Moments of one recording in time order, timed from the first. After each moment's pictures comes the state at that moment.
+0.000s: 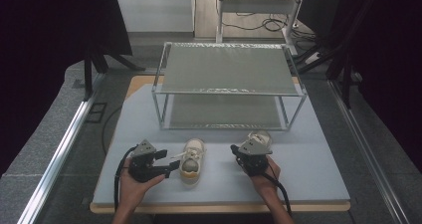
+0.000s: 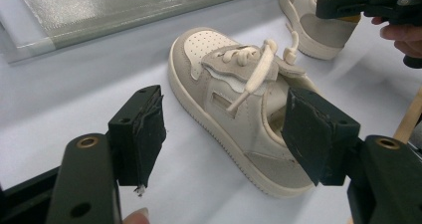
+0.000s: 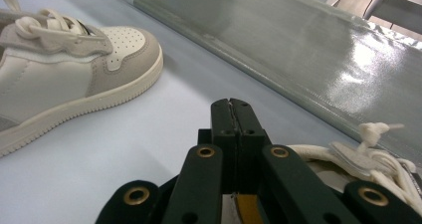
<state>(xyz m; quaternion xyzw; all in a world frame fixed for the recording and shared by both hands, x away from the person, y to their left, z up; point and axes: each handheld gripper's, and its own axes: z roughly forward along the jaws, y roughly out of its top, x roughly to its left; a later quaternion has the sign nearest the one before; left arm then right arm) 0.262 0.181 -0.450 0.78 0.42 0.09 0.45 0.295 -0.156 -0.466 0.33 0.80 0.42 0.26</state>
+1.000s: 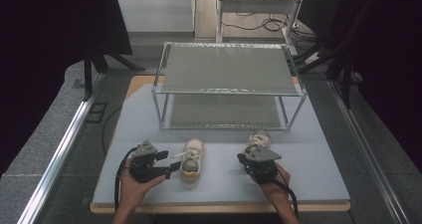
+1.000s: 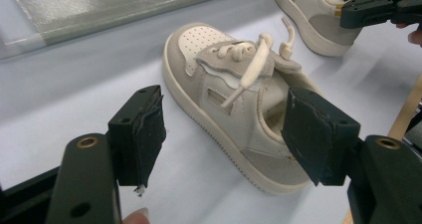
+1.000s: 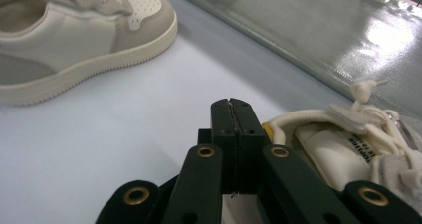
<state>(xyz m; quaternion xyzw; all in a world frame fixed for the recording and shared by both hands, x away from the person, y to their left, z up) 0.262 0.176 -0.453 0.79 0.42 0.08 0.44 0.274 -0.179 -0.461 0.33 0.83 0.40 0.23</state>
